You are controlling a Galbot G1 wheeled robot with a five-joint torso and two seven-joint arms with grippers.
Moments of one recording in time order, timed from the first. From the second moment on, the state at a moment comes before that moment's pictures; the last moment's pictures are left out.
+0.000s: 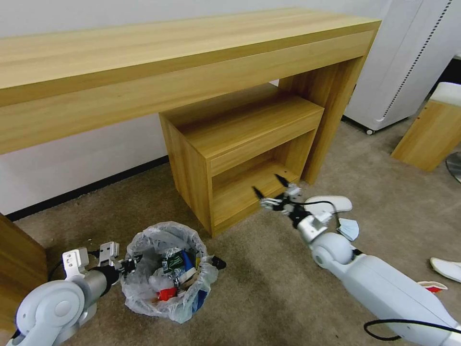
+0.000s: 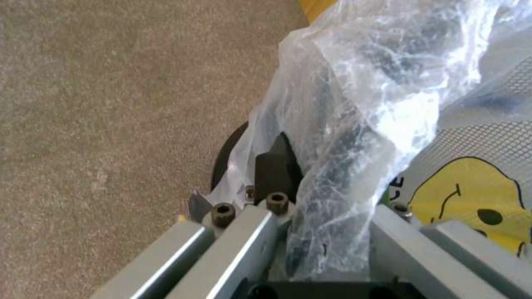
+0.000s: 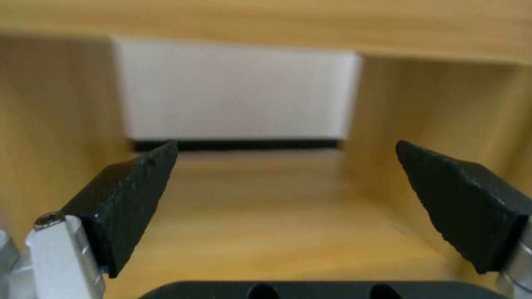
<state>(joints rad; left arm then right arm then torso) 1.55 -0.95 -0.71 -2.12 -1.24 0.73 -0.40 -0.82 0.81 -0.14 1.46 0.68 0.36 0.05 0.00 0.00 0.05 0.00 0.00</state>
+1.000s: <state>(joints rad) 1.55 -0.98 -0.70 -2.12 -1.23 0.72 -0.39 -1.06 0.79 0.13 1.43 0.59 0.30 0.17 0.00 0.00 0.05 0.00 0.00</state>
